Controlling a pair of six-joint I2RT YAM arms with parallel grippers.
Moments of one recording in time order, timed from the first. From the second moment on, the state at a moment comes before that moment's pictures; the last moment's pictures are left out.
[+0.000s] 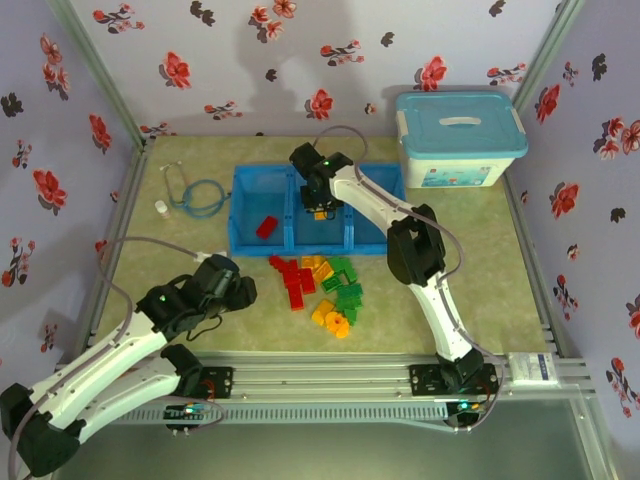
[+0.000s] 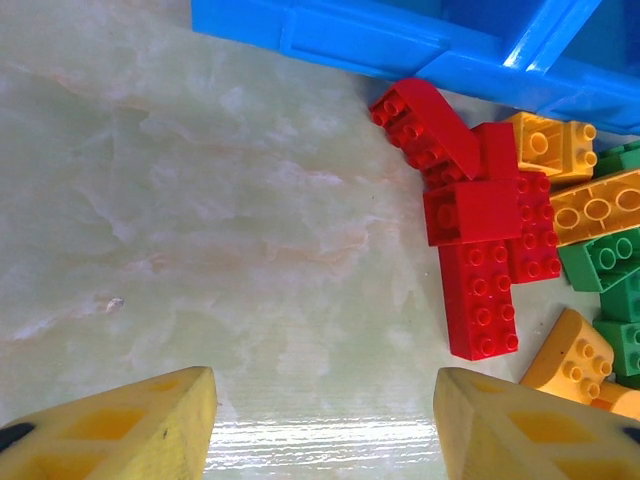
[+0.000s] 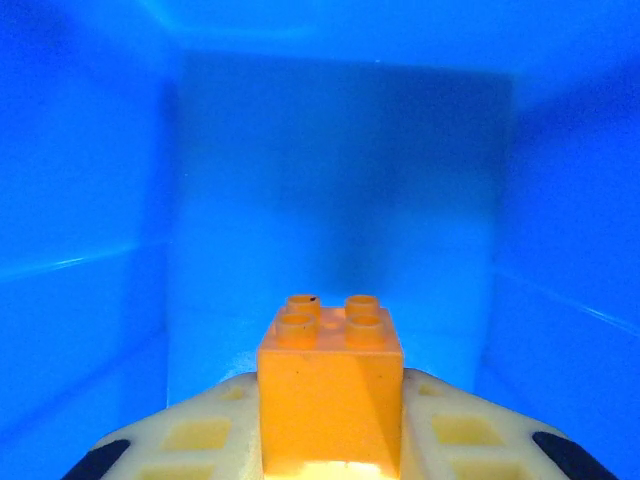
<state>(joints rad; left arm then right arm) -0.78 0.75 0.64 -0.84 -0.21 -0.84 0.69 2.35 2.17 -1.06 0.13 0.53</state>
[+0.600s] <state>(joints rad) -0.79 0.75 0.66 -0.86 -0.23 -0.85 0.72 2.17 2.17 -1.14 0.18 0.53</state>
